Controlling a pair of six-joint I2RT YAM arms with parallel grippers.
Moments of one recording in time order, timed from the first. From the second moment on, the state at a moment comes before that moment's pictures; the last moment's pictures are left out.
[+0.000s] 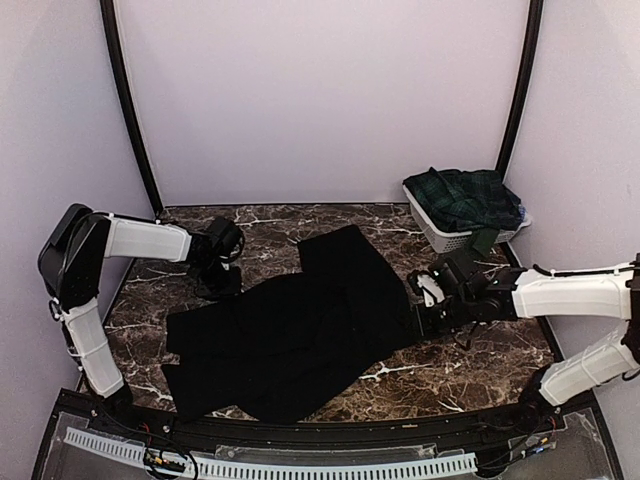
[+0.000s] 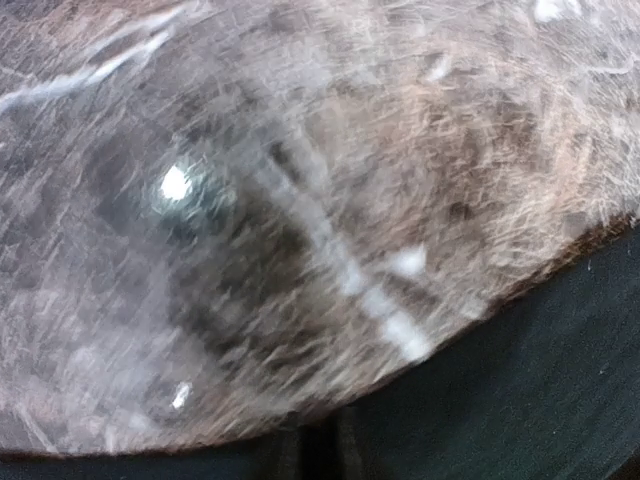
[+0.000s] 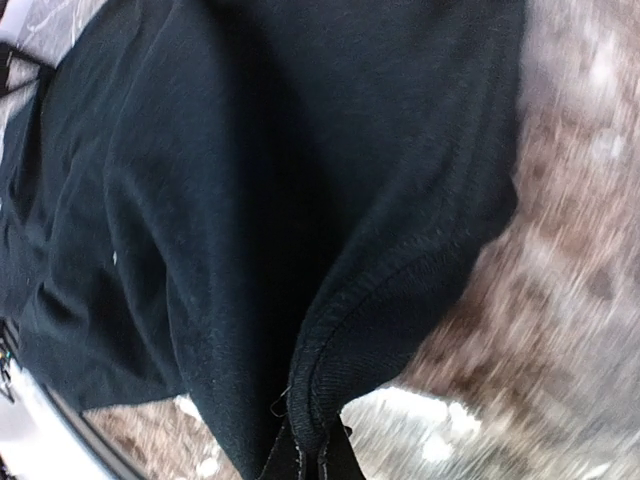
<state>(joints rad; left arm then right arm) -0.48 1.82 1.10 -0.56 -0.11 -0.60 0.73 1.31 0.66 -0.33 -0.18 0.52</state>
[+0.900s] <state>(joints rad) -0.32 1.74 1.25 -0.53 -0.09 -0.48 0.58 1.64 1.30 -0.46 -0.10 0.29</state>
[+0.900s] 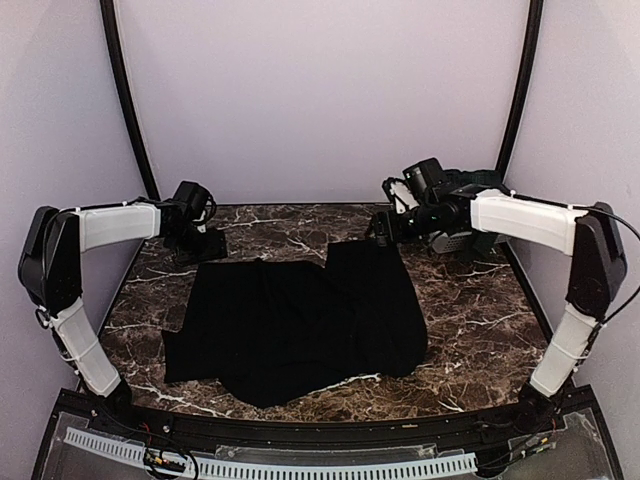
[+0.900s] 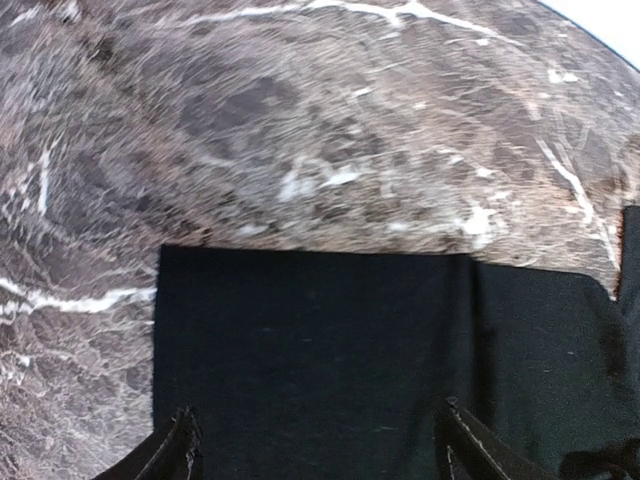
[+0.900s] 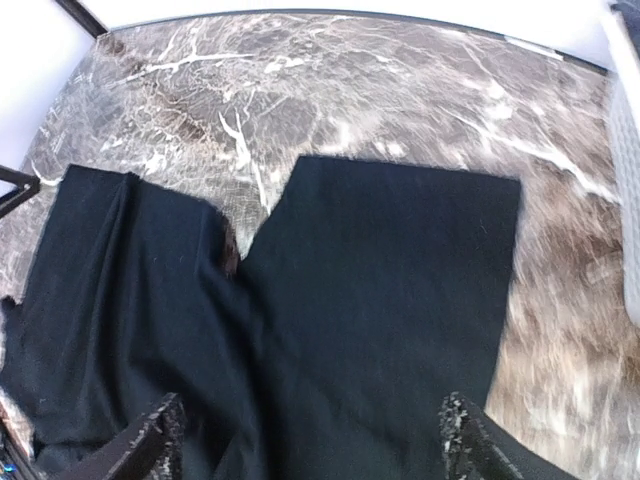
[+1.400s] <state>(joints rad) -0.24 1.73 1.16 -0.50 -0.11 -0.50 0.40 2.18 1.69 -0.45 -0.10 0.13</state>
